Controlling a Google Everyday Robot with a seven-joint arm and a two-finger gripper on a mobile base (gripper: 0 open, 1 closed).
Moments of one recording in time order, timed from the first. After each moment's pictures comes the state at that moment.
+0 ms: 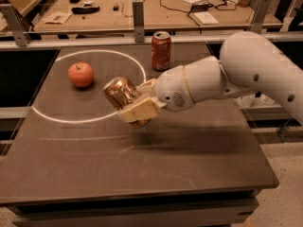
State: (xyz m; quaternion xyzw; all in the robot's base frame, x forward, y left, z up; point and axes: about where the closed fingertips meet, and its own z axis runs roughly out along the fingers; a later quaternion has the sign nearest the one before) arm 0.490 0.039 0.891 -0.52 0.68 0.35 0.37
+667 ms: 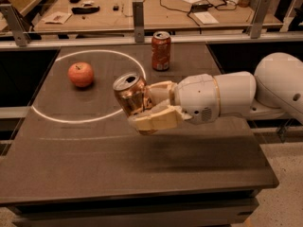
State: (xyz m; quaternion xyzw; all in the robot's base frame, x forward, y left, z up) arm 0.439 0.014 0.931 -0.54 0.56 0.43 0.46
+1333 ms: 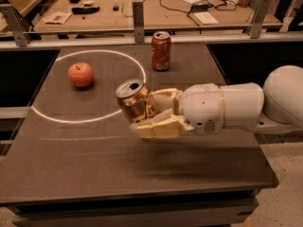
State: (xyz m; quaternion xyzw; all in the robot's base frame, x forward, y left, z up) arm 0.426 0.006 0.927 -0.52 0.57 0.41 0.48
